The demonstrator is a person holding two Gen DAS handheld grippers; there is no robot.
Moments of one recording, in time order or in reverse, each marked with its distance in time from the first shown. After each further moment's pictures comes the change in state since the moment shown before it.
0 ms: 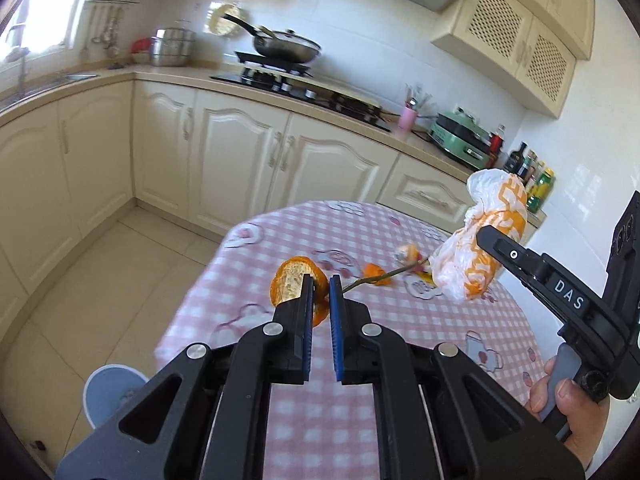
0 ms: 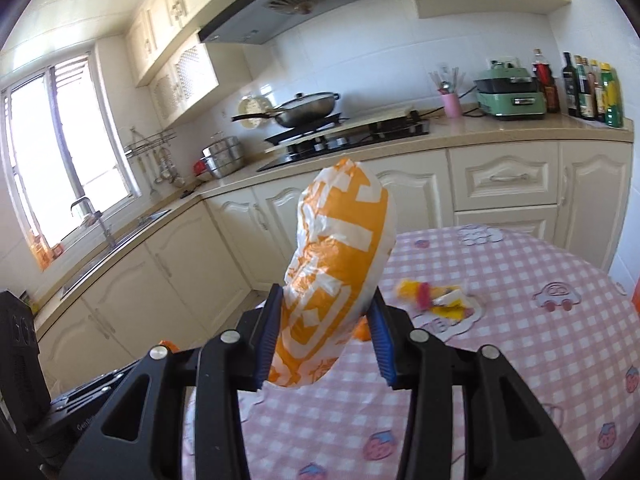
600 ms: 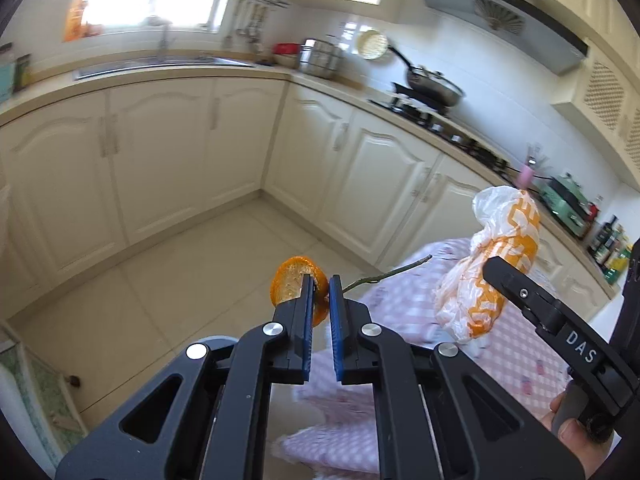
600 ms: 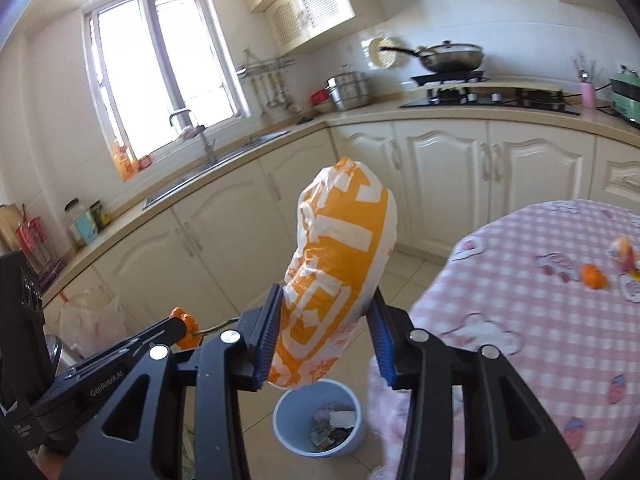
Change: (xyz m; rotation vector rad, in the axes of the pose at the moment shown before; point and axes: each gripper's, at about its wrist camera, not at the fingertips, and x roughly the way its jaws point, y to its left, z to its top) left arm -0.103 0.174 -0.034 -0.238 -0.080 0.370; right arm 0.054 0.220 -0.085 -0.206 0.201 0.321
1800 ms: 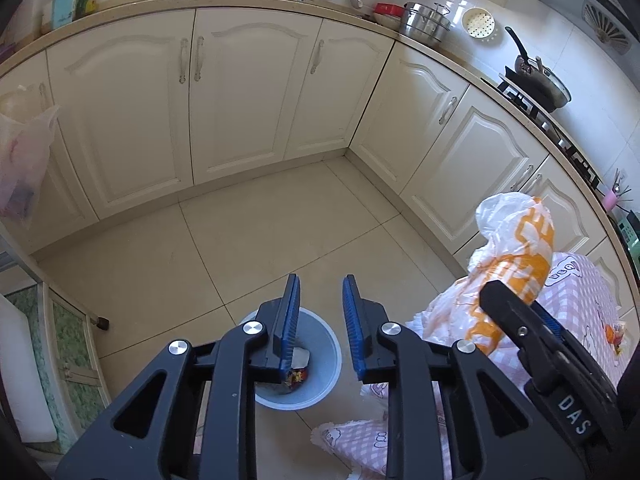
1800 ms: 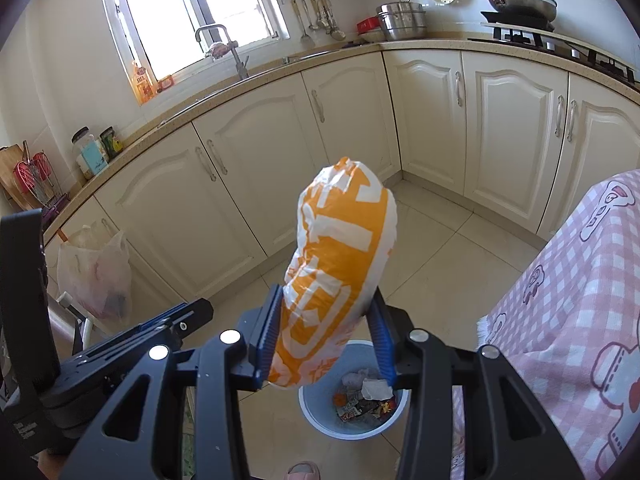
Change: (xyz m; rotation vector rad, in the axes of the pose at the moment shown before) left arm 0.083 0.103 -0.014 -0.182 0.144 0.197; right arm 0.147 0.081 -0.053 -0.080 0.229 0.077
